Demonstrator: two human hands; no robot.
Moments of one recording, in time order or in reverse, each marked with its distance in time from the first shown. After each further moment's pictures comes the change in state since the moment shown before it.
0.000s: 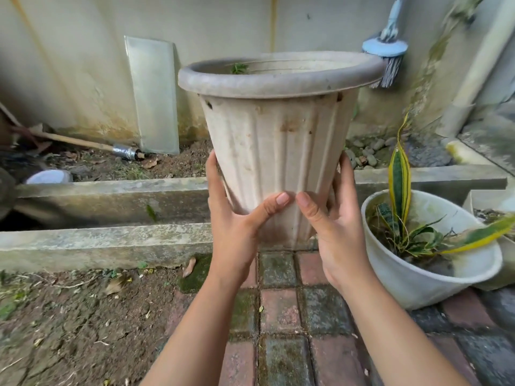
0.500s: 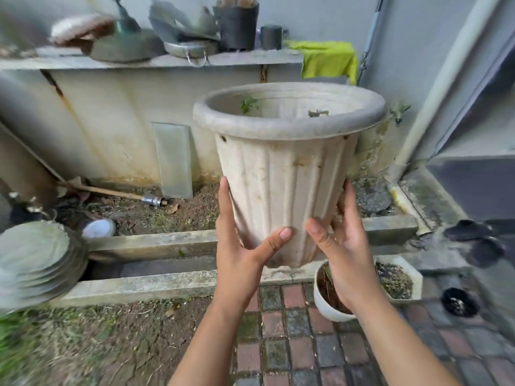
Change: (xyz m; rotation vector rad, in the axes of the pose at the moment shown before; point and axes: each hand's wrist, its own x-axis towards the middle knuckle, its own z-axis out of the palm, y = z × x) left_hand 0.096 0.444 0.047 0.045 -0.125 -0.115; right_hand 0.125 -0.444 0.099 -0.074 0.039 0.202
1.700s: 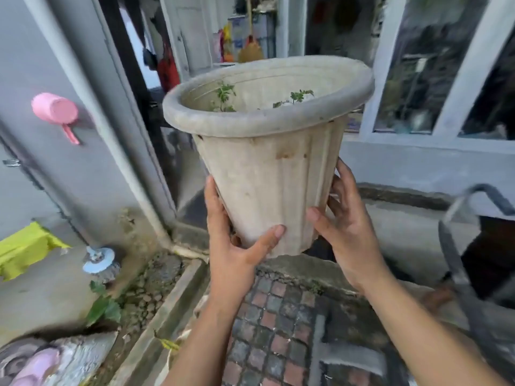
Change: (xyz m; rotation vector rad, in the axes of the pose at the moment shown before) left_hand -0.120 0.440 0.293 -0.444 -1.007 0.280; right_hand -0.243 -0.525 -0.144 -0.531 0.949 -0.458
